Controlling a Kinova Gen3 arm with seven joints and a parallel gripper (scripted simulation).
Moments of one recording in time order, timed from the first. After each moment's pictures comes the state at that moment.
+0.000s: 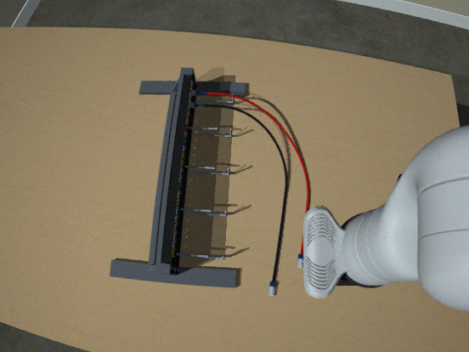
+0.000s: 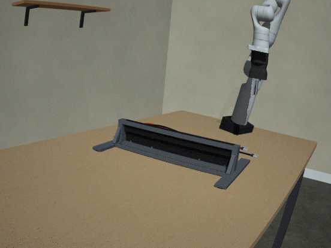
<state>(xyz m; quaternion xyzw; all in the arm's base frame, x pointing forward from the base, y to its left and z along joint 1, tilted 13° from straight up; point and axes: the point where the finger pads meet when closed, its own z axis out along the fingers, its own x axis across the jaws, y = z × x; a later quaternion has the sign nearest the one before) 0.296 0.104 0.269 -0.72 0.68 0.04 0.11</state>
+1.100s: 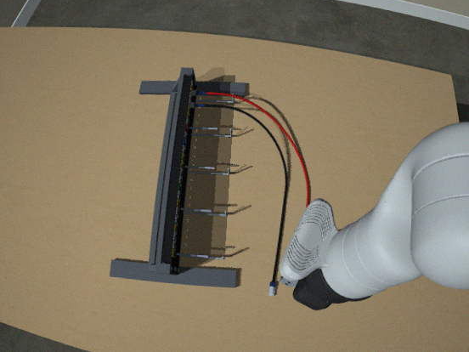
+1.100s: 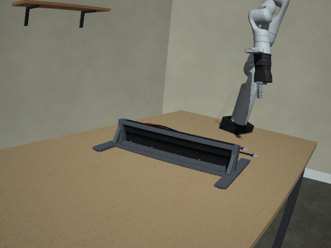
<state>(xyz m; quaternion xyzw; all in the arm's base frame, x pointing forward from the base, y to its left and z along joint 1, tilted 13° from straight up) 0.329 0.134 0.271 -0.53 0.82 0.10 0.19</state>
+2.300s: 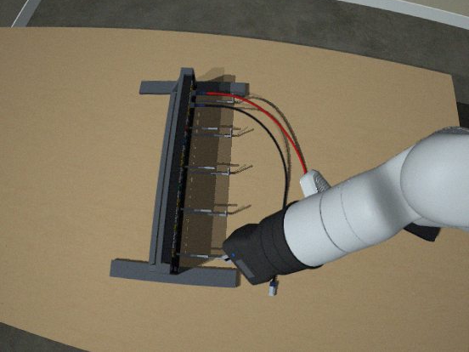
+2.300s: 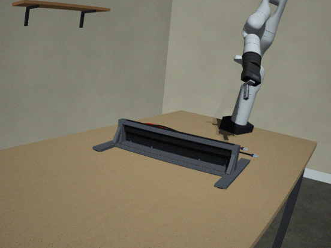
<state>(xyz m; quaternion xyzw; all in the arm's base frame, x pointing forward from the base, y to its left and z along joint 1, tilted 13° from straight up) 0.415 0.104 0.269 0.33 0.85 0.32 0.25</state>
